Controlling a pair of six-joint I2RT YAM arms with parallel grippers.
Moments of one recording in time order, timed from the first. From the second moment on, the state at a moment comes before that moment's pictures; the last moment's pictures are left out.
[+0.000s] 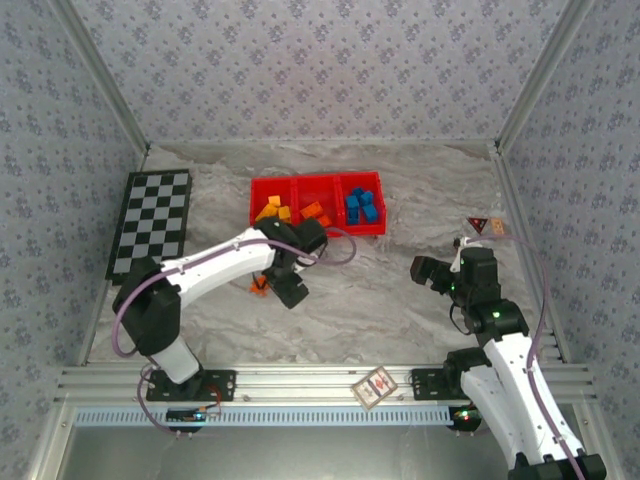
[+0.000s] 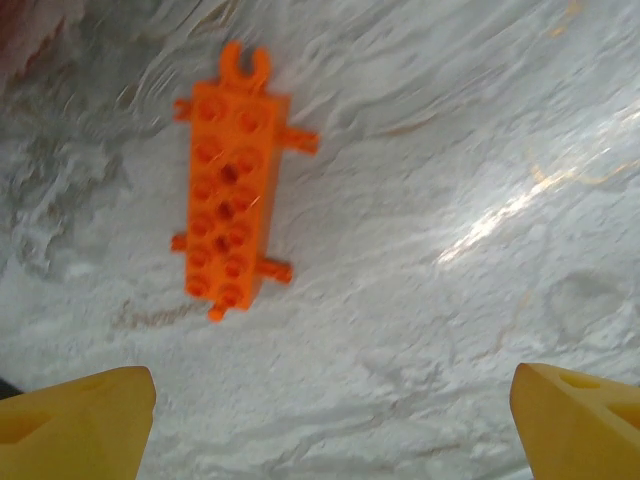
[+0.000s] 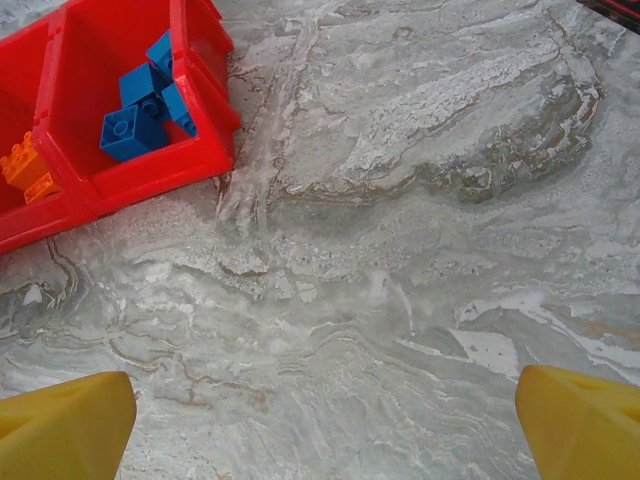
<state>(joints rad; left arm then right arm) -0.87 1.63 1.30 -1.22 -0.19 -0.04 0.15 0.59 0.54 -0.63 -0.03 0.40</state>
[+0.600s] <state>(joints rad) -0.67 1.75 1.30 -1.21 -0.10 0.15 0.15 0.59 0.54 -0.63 -0.03 0.40</state>
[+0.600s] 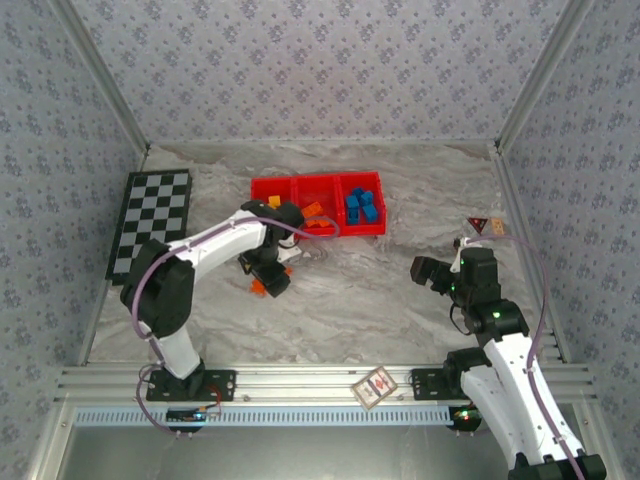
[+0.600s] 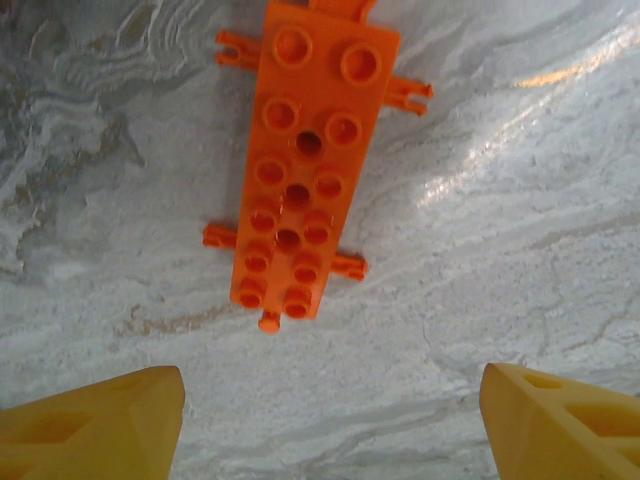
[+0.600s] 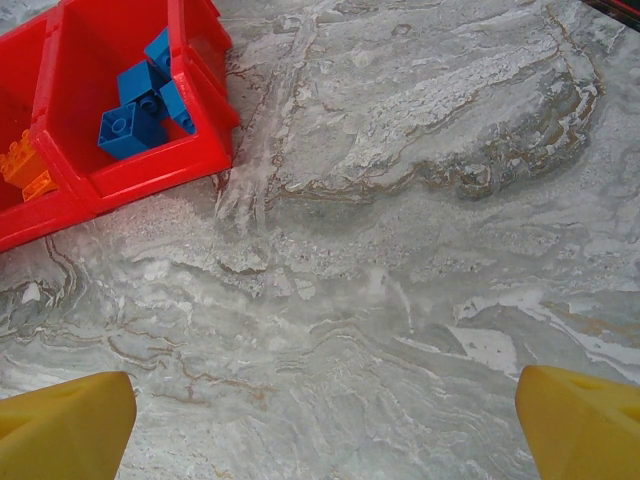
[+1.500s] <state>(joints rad) -0.61 1.88 1.27 -1.04 -0.07 0.27 0.13 0.59 0.54 -0.63 -0.02 0.40</state>
